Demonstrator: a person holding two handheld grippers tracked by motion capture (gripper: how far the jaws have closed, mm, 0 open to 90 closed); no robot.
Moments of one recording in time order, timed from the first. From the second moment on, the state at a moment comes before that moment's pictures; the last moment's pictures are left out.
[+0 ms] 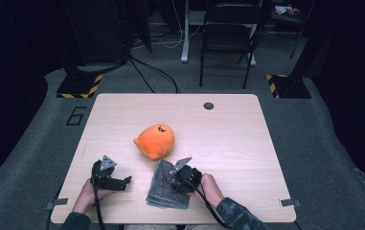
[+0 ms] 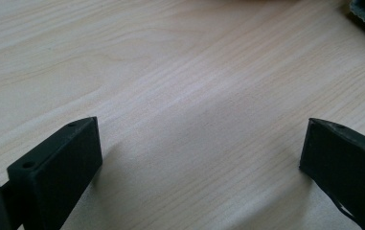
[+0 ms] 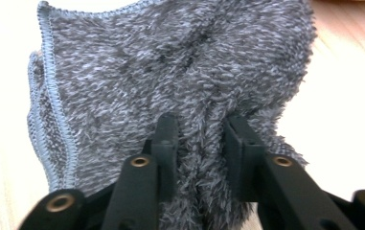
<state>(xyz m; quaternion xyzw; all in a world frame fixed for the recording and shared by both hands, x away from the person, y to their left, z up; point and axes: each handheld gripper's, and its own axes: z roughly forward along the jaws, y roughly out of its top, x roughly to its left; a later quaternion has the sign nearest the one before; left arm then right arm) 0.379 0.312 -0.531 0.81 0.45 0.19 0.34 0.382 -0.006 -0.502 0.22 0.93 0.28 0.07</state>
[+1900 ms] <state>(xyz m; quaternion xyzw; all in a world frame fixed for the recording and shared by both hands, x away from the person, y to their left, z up) 0.378 0.312 -0.532 0.80 0.45 0.20 0.34 0.435 -0.163 -0.451 0.44 0.83 0.30 0.15</state>
